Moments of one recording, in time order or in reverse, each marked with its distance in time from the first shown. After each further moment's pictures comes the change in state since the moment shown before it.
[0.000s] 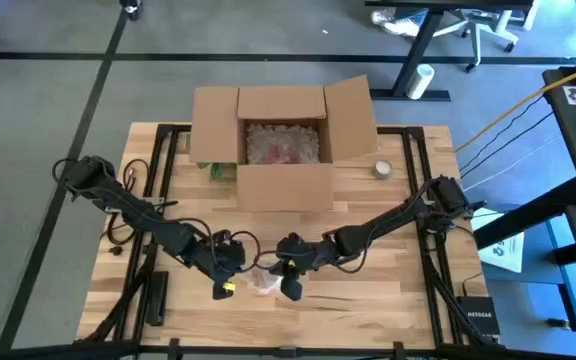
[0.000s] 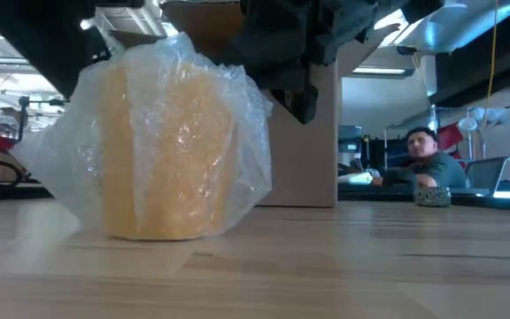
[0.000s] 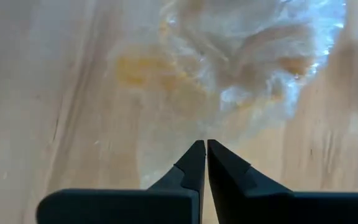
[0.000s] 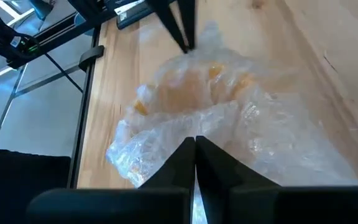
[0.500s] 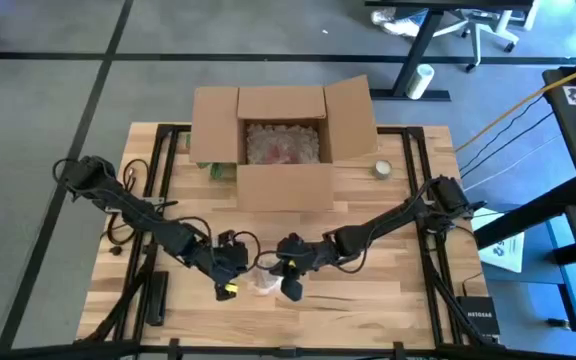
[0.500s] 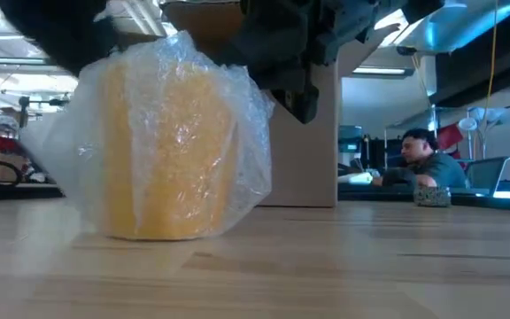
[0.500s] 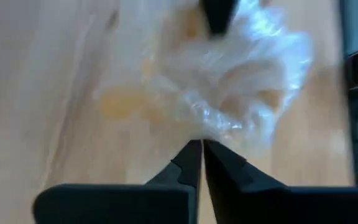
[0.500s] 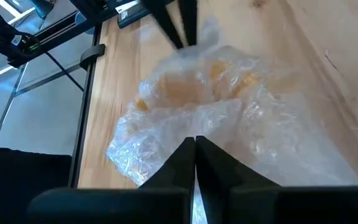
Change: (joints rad) left arm 0.016 0.001 -0.011 0.181 -0.033 0.127; right arm 0.001 0.000 0.000 -0.006 -0.008 -0.001
